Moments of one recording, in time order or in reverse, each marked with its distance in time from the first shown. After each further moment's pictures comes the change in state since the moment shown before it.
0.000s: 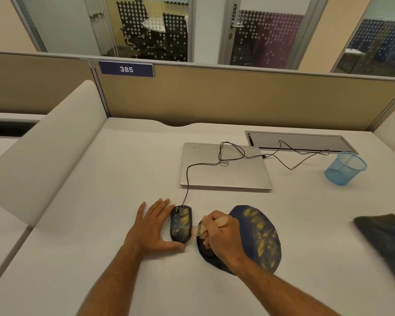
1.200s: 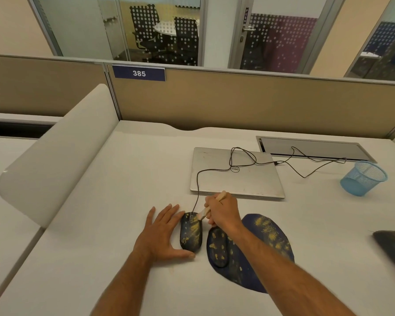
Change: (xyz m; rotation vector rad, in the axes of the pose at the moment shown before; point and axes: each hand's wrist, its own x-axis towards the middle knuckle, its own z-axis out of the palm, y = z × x) left_hand -0.003 0.003 -0.009 -0.006 -0.036 0.000; right_hand 0.078 -0.024 0.024 -0.020 -0.073 0.168
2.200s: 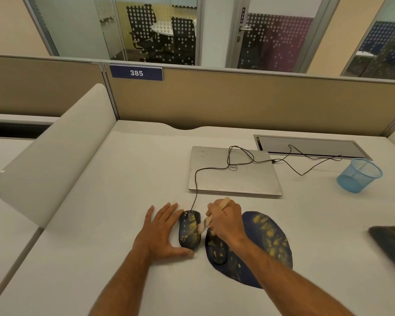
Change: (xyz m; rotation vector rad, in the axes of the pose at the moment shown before) left_hand 0.004 -0.004 0.010 0.011 0.026 -0.006; right_hand -0.030 0.009 -0.005 -0.108 0.087 -0.174
